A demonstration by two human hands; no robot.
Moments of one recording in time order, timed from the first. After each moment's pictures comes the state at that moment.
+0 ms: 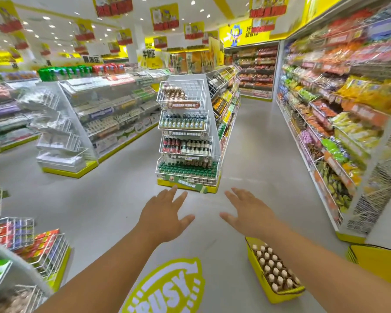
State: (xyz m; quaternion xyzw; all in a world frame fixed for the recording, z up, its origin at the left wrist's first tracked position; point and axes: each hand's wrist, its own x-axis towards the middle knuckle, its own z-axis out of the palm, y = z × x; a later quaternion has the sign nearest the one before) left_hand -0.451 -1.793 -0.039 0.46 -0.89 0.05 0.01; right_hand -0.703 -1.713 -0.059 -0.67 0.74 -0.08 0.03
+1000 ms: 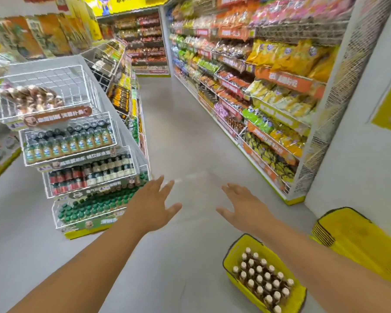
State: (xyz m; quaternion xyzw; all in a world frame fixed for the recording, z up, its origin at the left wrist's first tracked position) left_hand -0.784 -2.318 -0.080 0.22 -0.98 0.00 -0.02; right_hand -0.954 -2.093 -0.117 -0.44 0.88 -0.13 0.07
